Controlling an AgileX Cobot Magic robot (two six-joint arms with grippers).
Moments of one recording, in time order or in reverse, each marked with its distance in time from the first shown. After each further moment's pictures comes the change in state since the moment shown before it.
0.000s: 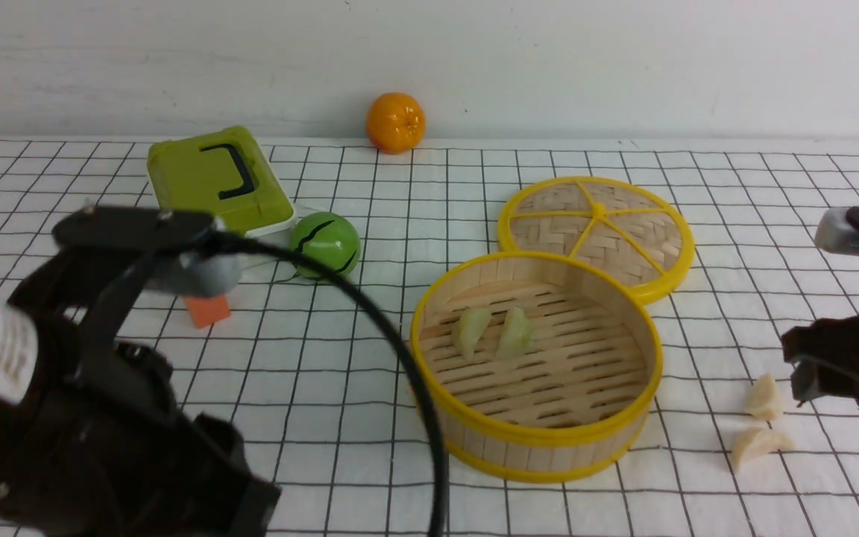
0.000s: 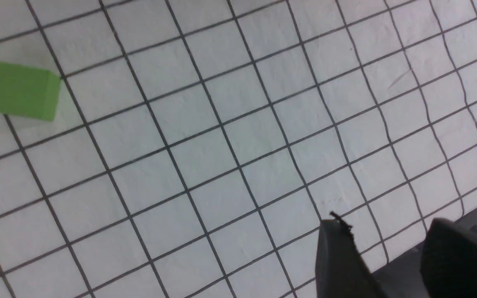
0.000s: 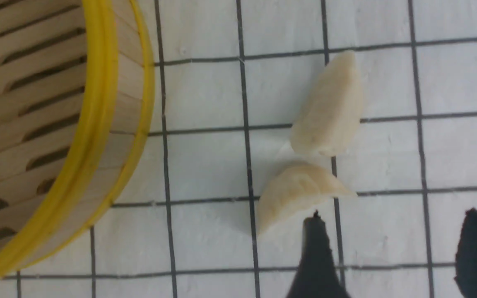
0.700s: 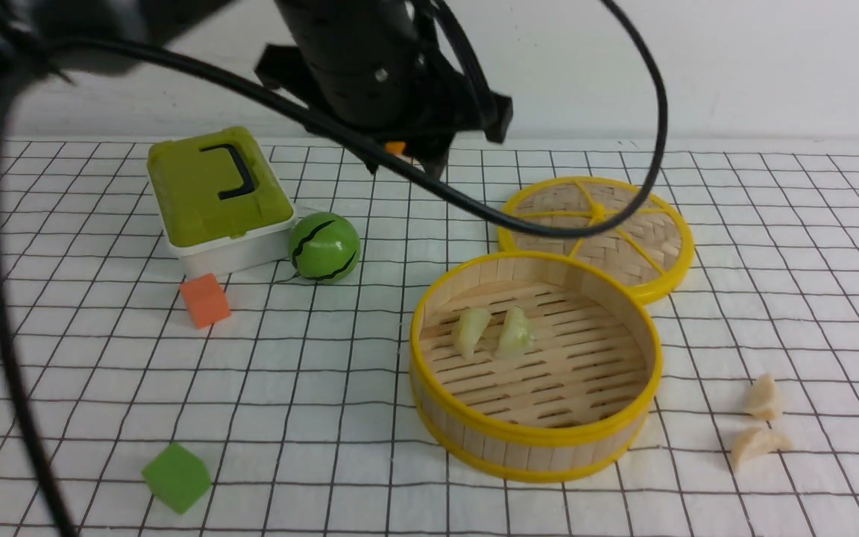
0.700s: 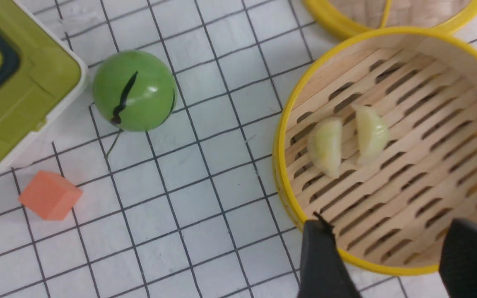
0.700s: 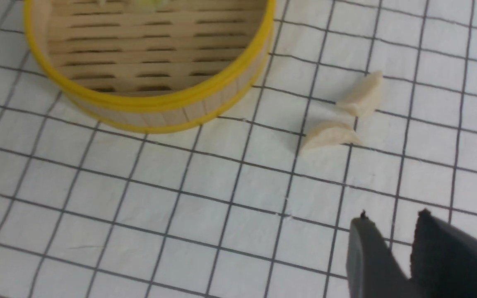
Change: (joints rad) right arm 0.197 -0.615 0.111 -0.101 0.257 -0.033; left arm 0.001 0.711 -1.021 0.326 0.184 -0.014
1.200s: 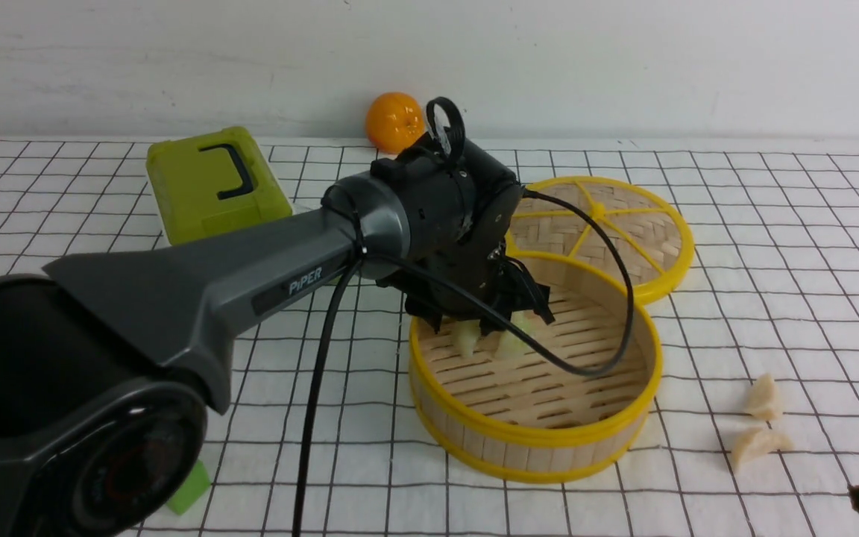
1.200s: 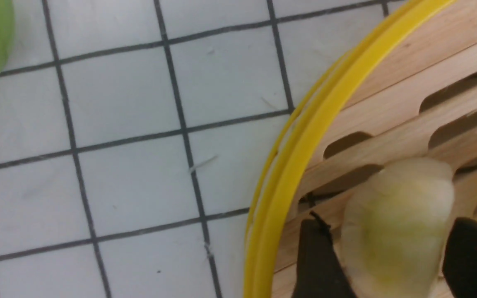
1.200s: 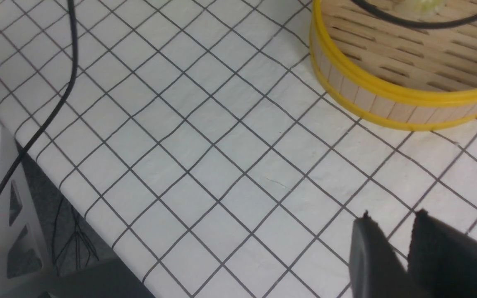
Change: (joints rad) right arm 0.000 -0.157 0.000 0.477 0.172 -0.537; left arm 0.000 0.511 0.039 0.057 -0.316 -0.260
